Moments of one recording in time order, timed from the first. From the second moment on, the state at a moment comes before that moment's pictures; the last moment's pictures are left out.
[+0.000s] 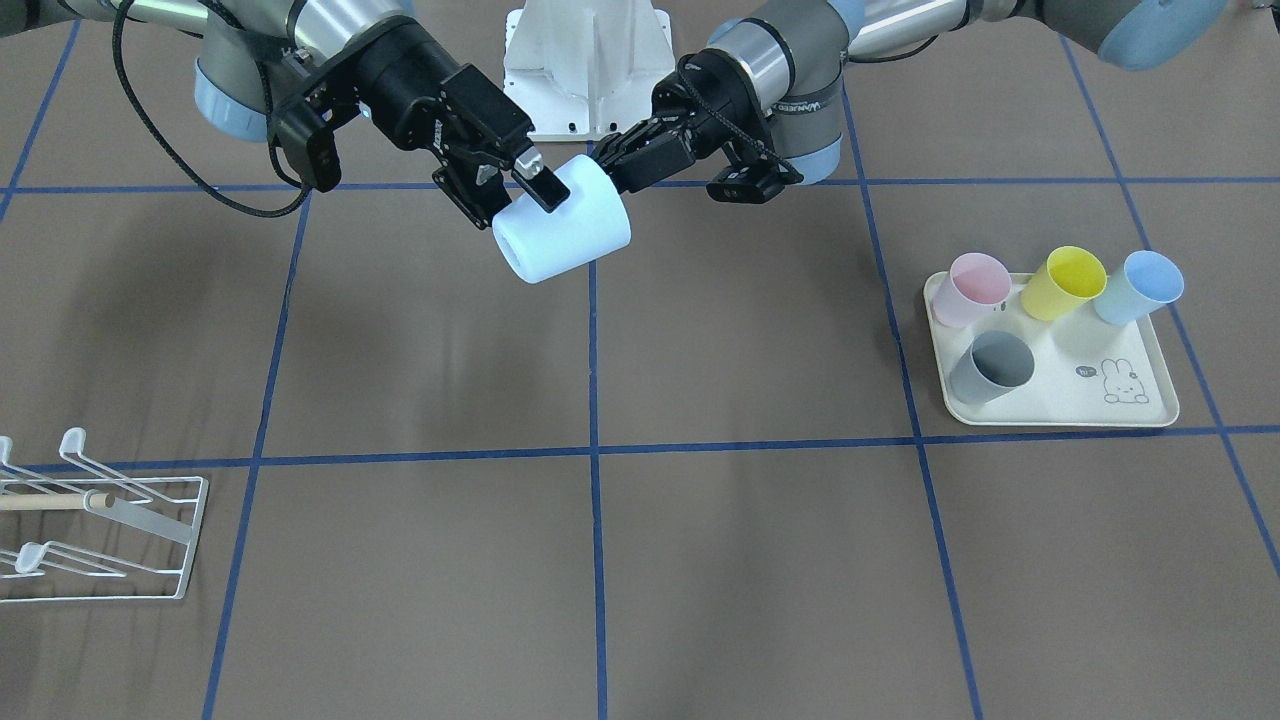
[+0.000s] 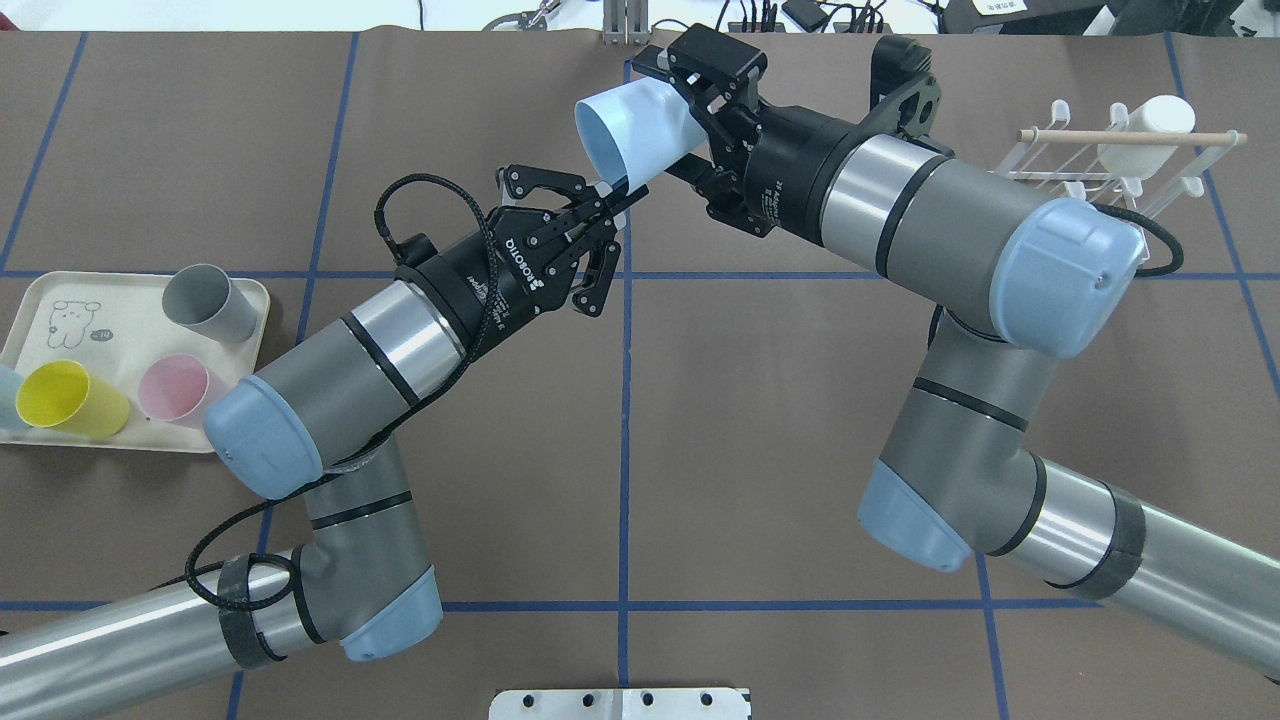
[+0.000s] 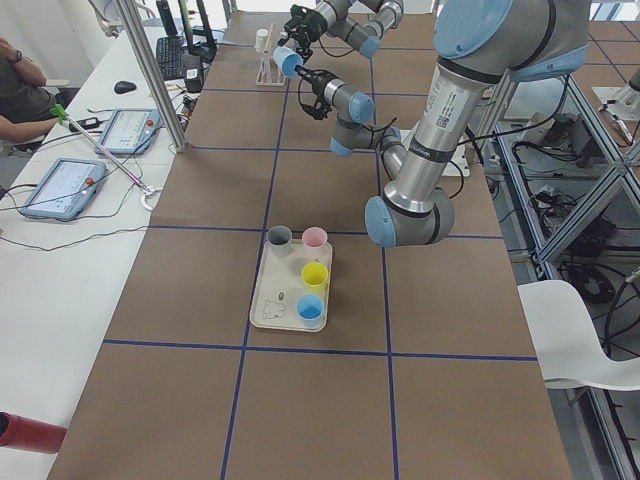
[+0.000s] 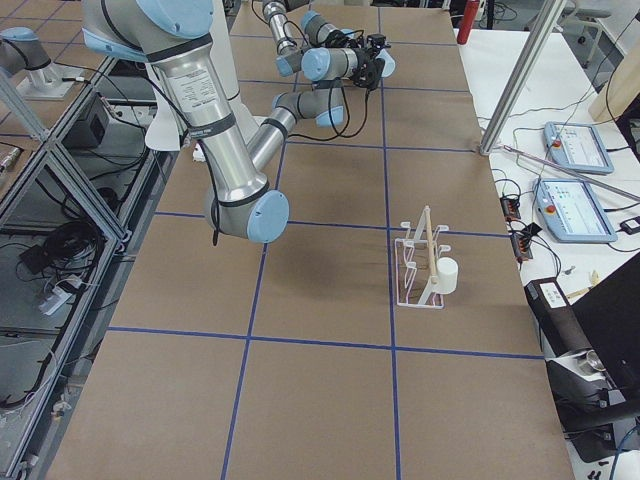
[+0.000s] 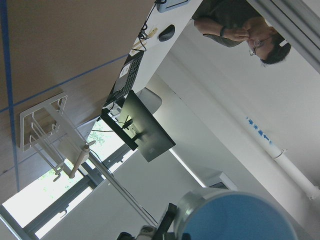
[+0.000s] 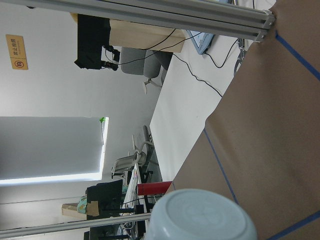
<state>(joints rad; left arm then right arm) -0.43 -2.17 -1.60 -3.09 -1.19 -2.72 0.61 -1.04 1.84 -0.56 1.44 2.04</state>
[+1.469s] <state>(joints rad) -0.41 -2.18 -1.61 -3.10 -1.19 -2.72 0.62 -1.05 1.83 -0.56 1.44 2.04</state>
